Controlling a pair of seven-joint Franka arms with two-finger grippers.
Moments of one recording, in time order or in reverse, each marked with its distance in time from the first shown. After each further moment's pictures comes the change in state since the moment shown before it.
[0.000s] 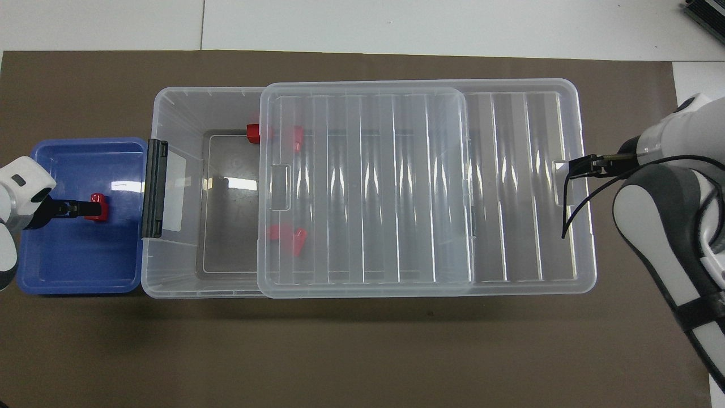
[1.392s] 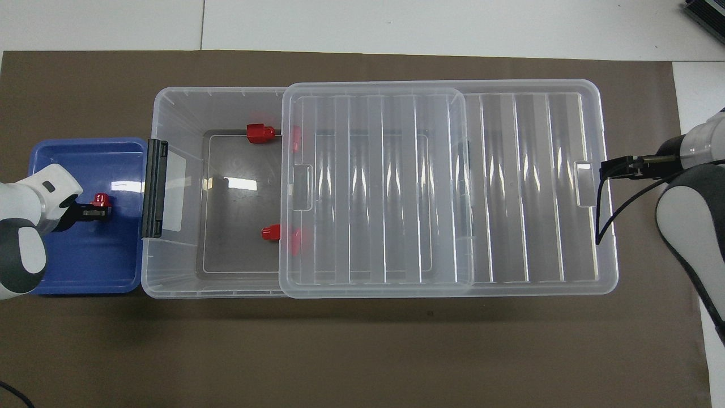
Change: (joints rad) left arm -0.016 0.029 -0.012 -0.027 0.000 0.040 0.008; right arm -0.041 -0.074 0.005 0.011 -0.001 -0.061 -0.035
